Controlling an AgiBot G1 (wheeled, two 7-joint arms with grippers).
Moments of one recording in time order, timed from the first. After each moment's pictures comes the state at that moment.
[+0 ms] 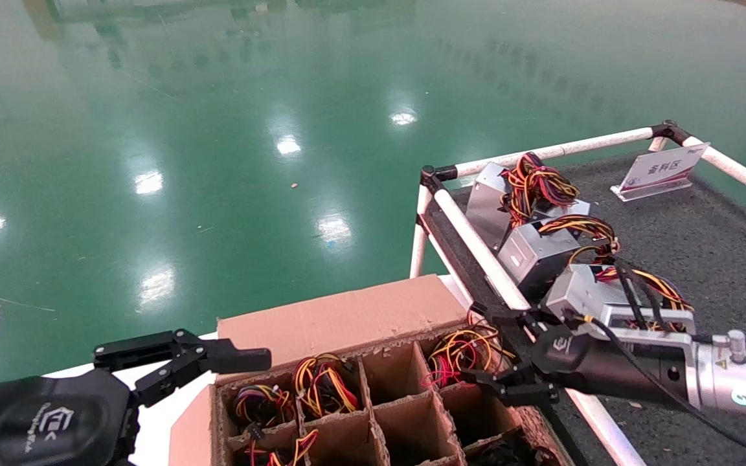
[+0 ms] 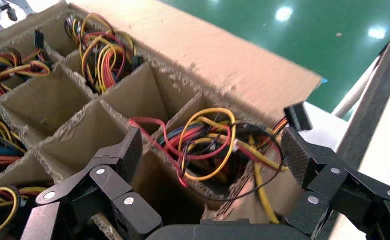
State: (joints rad) left arm -1.09 0.59 0.34 -1.27 0.69 1.47 -0.15; right arm 1.38 -0.85 -0.49 0.62 -1.25 -1.34 0.02
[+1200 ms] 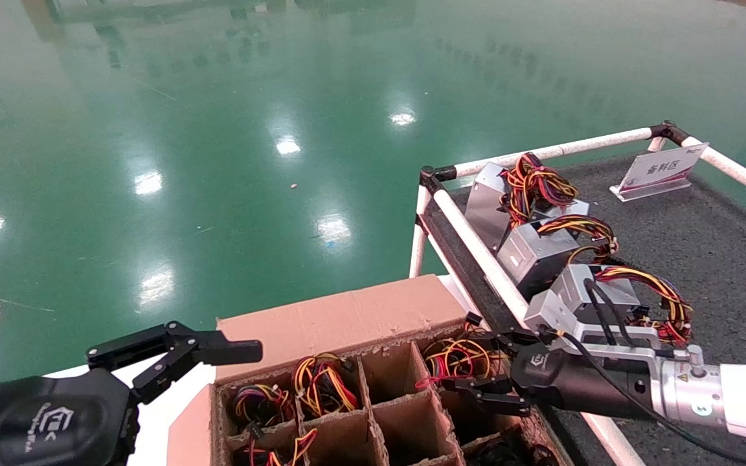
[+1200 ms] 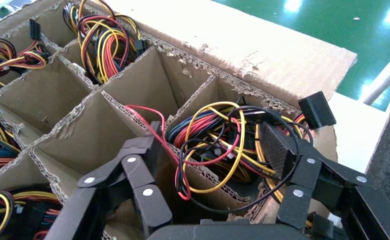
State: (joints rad) left arm -1.09 0.59 0.34 -1.27 0.69 1.47 -0.15; right arm 1.41 -0.94 -0.51 0.42 -1.27 -1.35 -0.07
